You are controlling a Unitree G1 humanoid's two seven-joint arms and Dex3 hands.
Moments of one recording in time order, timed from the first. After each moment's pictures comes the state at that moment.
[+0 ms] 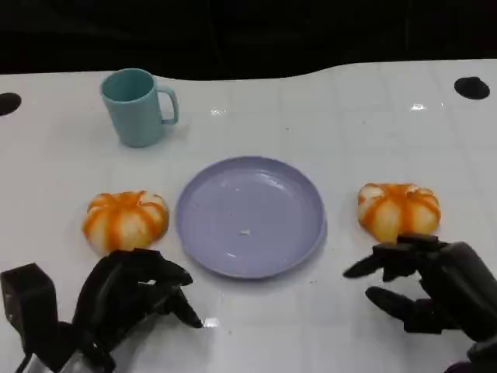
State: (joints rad) left arm -0.28 -0.01 0.20 0.86 -0.35 -0.35 -0.73; right arm -0.19 -0.35 0.24 0.56 -0.65 -0.85 -0.41
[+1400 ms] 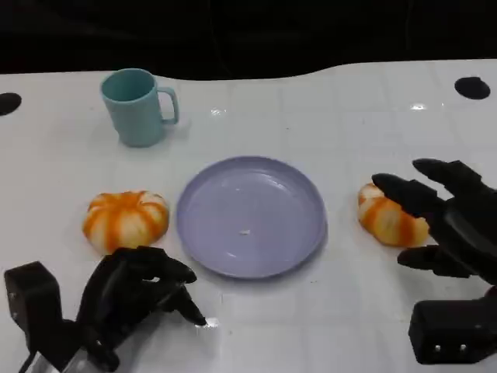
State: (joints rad) left arm -0.29 -0.02 0.20 0.87 -0.35 -0.36 -0.73; right arm -0.28 -0.47 0.29 0.33 -0.86 -0.32 -0.22
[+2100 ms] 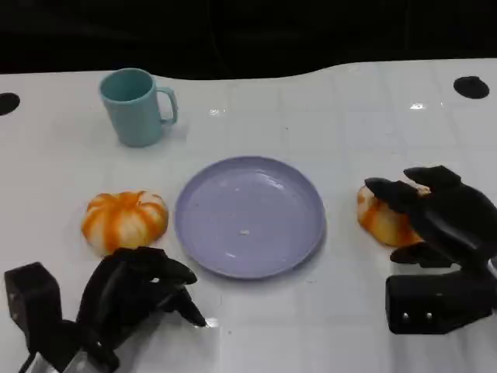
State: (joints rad) left arm -0.28 -0.02 0.20 0.85 -0.34 -0.36 -0.73; right arm -0.51 -0.39 0.43 0.71 -0.87 -0.28 -0.27
